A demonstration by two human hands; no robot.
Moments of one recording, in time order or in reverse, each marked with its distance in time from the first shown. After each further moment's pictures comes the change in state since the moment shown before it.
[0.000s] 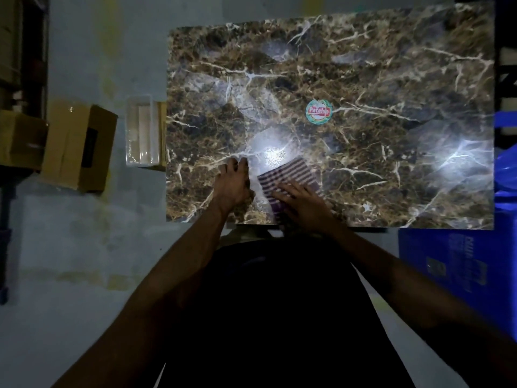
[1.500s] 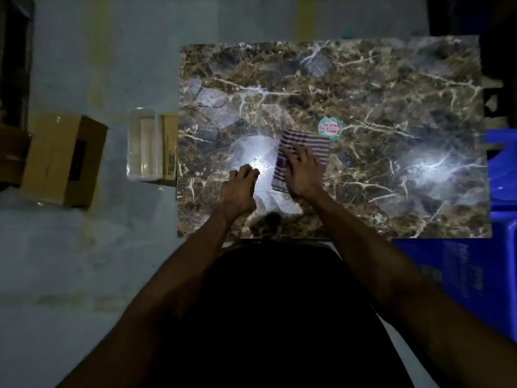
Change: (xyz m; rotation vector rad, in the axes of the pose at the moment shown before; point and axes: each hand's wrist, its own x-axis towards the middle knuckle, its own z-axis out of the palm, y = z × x) left_hand 0.023 -0.054 -0.004 -0.086 0.069 0.223; right_hand 0.128 -0.010 -0.049 0.003 0.140 0.511
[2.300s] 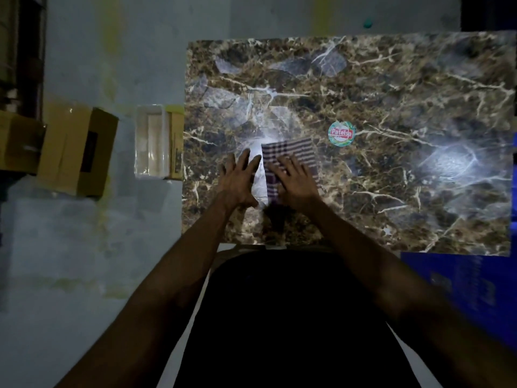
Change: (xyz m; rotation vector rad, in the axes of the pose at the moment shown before) left_hand 0.027 -0.007 -0.035 0.092 -0.115 -0.072; right_hand 0.003 -0.015 0.010 -0.021 -0.148 -0.266
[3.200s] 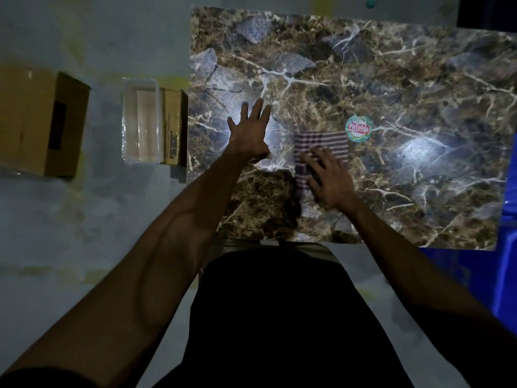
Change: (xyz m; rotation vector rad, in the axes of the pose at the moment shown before) left_hand 0.094 -0.033 -0.051 -0.066 0.023 0.035; right_hand -0.011 0.031 -0.023 -0.062 -0.033 0.066
